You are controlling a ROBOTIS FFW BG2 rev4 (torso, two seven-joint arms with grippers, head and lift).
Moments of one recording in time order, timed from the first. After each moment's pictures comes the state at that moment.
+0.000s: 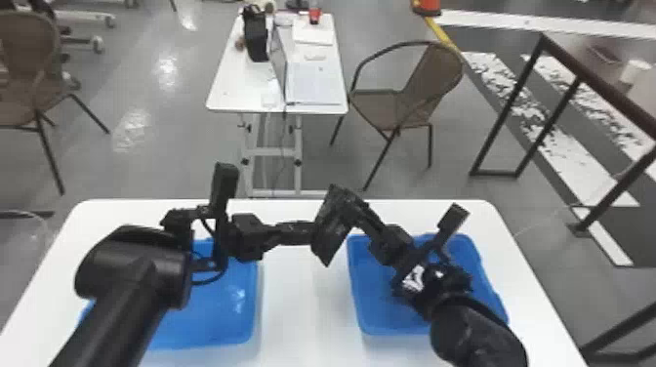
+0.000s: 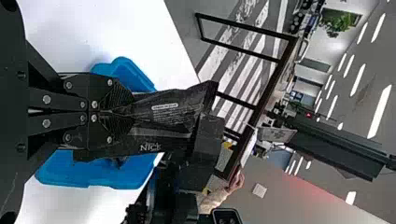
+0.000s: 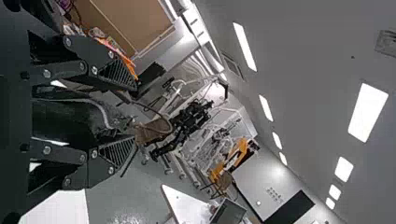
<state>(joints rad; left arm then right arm) -0.45 0.00 -0.13 -0.92 -0.03 0.25 -1.09 -0.16 -0.06 0.05 -1.13 -0.68 0.09 0.77</state>
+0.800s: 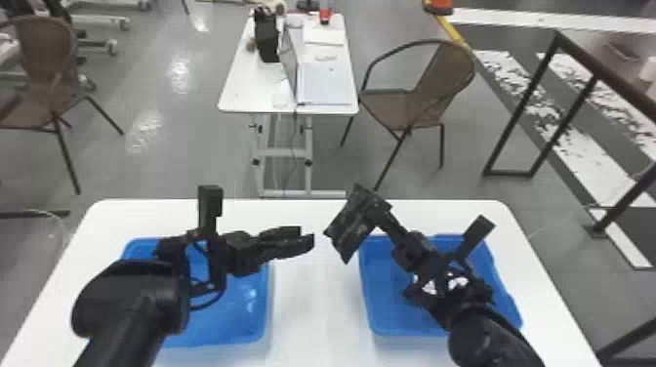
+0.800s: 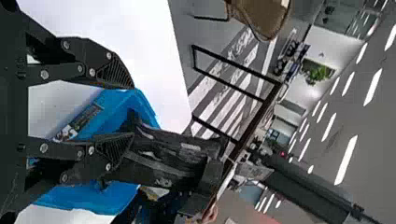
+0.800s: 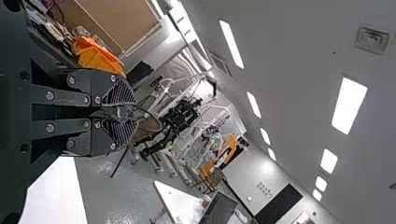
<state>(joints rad) -0.35 0.00 -0.02 -0.95 0.06 0.26 -0.97 -0.17 -0.06 -0.01 -1.06 -0.71 0.03 0.81</state>
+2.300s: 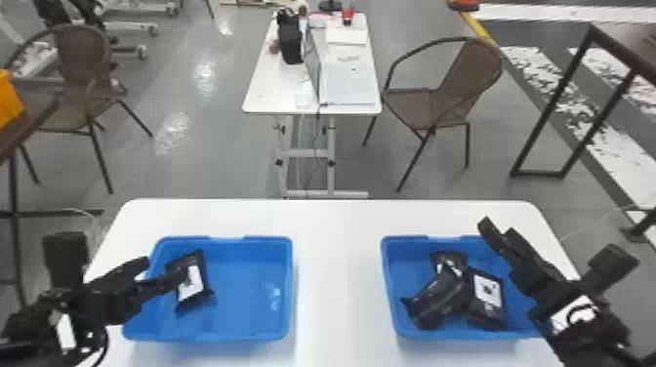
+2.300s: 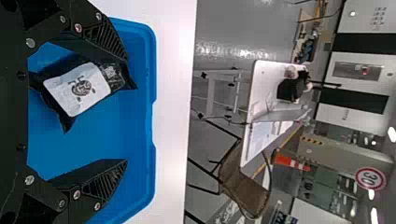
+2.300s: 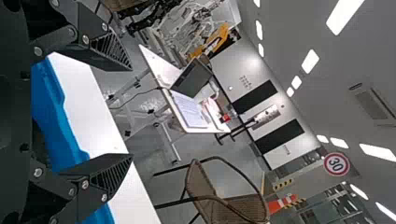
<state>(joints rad) 0.07 0.00 0.41 -1.65 -0.14 0.55 -0.70 -0.07 -0.12 -0.31 -1.13 -0.53 0.03 0.57</state>
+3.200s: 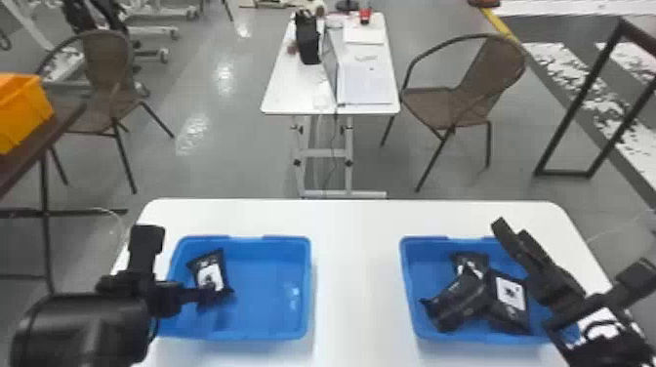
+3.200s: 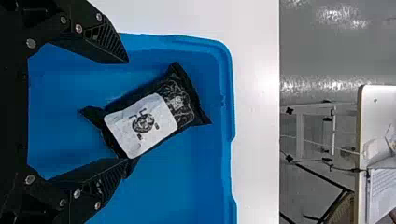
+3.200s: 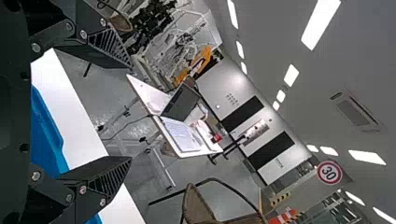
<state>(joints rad) -0.11 0.00 0.30 -1.44 -0.43 0.81 -0.57 0.00 -0.09 -0.28 -1.22 -0.64 0.05 0.61</state>
